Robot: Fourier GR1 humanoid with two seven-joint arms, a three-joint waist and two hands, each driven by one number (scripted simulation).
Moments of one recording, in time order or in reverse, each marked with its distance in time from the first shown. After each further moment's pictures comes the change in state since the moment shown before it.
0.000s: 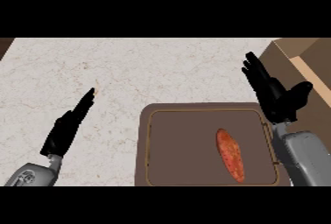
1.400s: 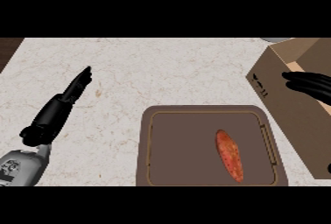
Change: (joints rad) left arm -0.080 0.023 0.086 -0.068 -0.014 -0.142 -0.215; right arm 0.118 -0.639 -0.084 -0.450 0.347 0.581 -0.309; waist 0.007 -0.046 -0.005
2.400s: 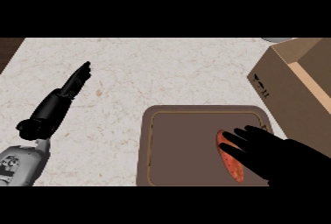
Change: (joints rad) left arm -0.025 -0.048 0.071 0.007 -0.042 -0.069 0.025; right arm -0.017 0.203 0.353 -0.422 0.201 0.251 0.738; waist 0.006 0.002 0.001
